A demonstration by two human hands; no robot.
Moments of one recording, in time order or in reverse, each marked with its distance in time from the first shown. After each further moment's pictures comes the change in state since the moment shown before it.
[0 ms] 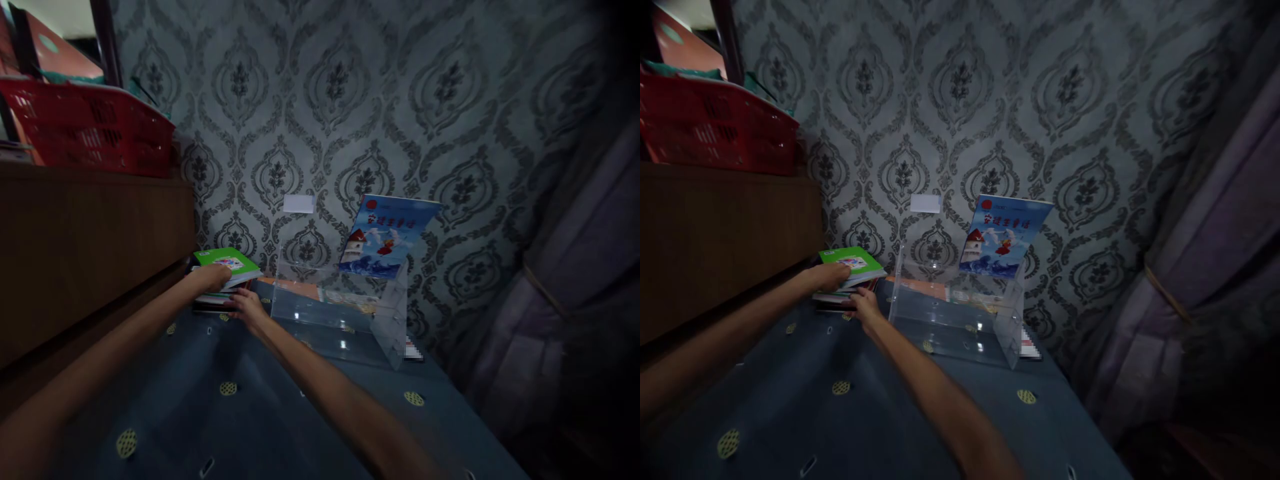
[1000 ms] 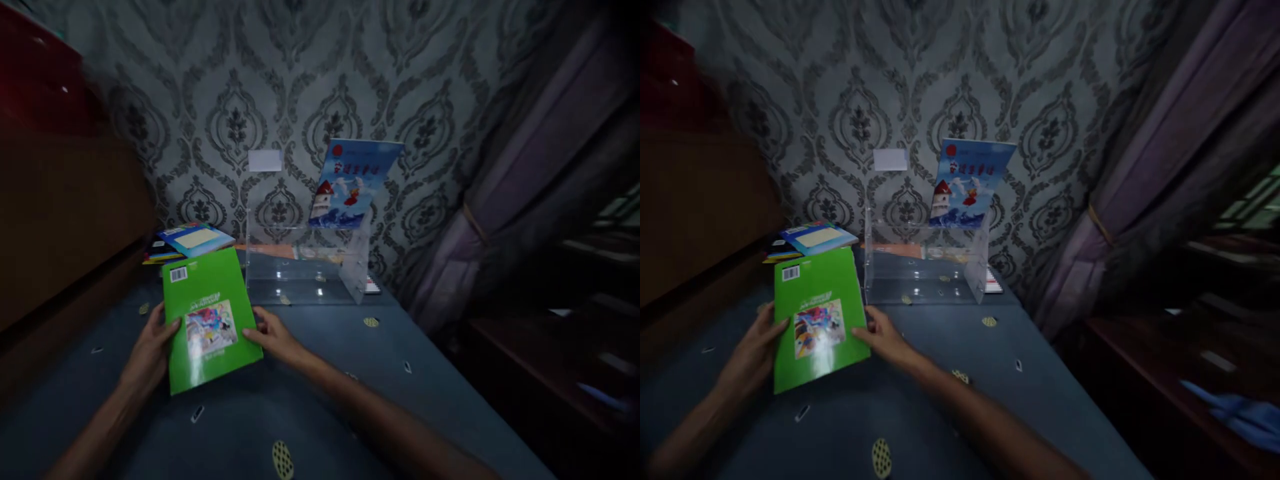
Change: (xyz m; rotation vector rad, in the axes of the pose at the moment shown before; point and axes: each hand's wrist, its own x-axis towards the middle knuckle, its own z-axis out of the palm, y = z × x) left_hand -0.189 0.096 0.073 -1.622 0.458 -0.591; right_hand -0.162 0.033 -0.086 -0.192 -0.198 -0.079
